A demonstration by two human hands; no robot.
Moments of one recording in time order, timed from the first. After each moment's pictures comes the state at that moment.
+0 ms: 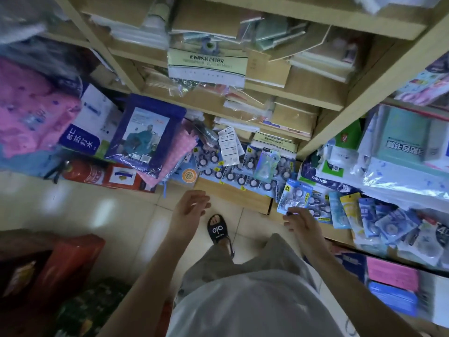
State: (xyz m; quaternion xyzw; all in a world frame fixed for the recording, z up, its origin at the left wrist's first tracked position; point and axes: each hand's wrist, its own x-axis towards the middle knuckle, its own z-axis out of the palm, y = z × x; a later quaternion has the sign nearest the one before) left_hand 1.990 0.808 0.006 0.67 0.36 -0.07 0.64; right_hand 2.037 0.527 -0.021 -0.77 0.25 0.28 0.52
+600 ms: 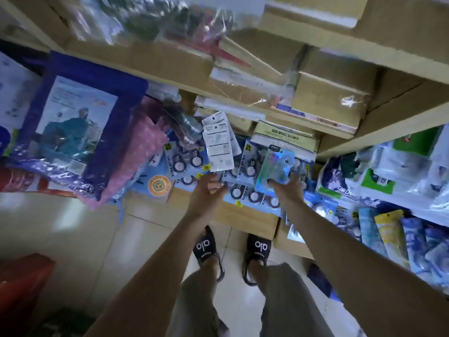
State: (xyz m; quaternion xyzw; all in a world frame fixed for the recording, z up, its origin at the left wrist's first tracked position) left_hand 2.155 0.806 -0.259 0.70 0.36 -0.21 0.58; right_hand 2.232 0.604 -0.292 -0.82 0.32 0.30 0.37
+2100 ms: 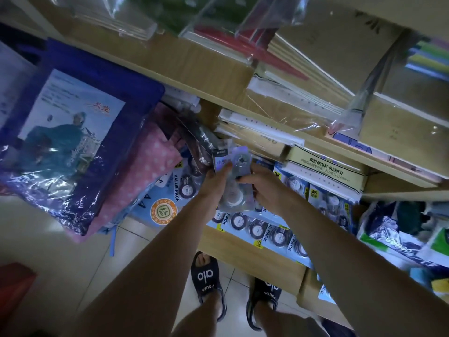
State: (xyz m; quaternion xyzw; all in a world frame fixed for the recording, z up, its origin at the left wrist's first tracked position) left_hand 2.259 0.864 -0.387 0.53 0.50 -0.19 0.66; right_hand 2.315 0.735 -0.351 -0.65 0.14 0.46 0.59
